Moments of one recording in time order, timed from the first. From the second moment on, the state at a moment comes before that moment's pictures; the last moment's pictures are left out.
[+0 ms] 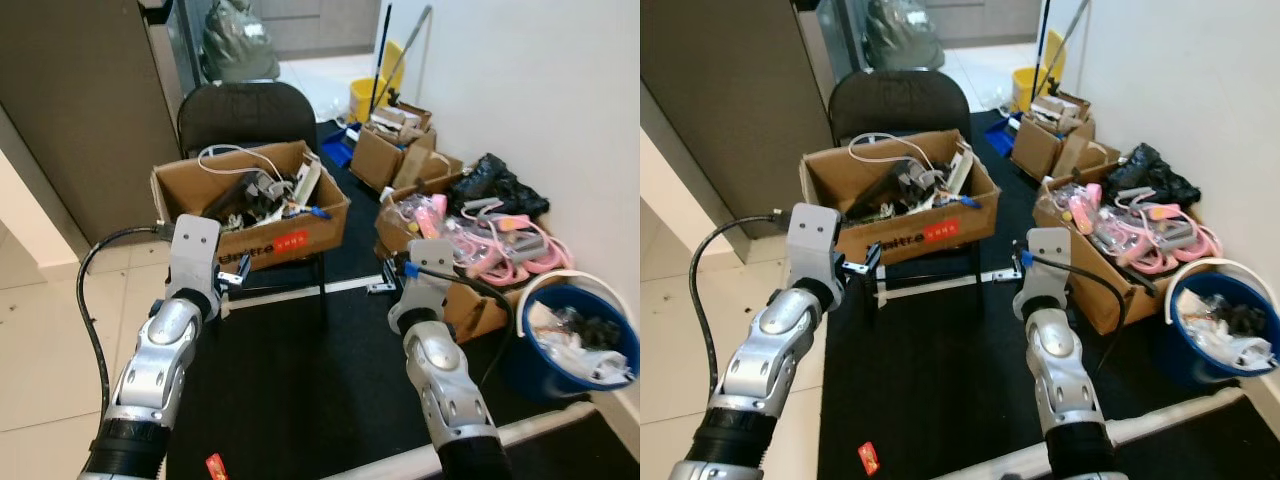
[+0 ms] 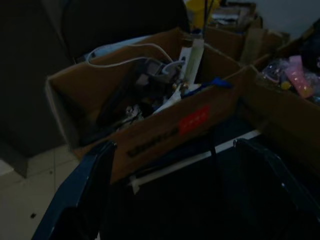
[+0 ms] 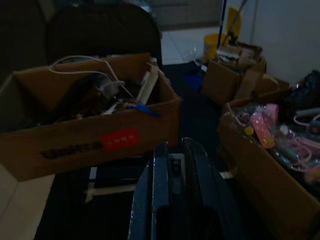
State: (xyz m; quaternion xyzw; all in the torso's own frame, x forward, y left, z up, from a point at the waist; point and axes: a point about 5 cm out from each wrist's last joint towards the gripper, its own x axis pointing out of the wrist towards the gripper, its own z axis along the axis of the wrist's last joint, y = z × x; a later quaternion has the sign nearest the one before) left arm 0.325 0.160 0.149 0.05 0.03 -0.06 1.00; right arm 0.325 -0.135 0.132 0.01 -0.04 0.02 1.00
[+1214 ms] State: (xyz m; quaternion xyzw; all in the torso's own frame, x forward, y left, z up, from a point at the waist) left arm 0.326 0.156 0.150 0.05 0.02 -0.06 1.00; right arm 0.332 -0.124 0.135 -0.02 -0.05 0.06 1.00
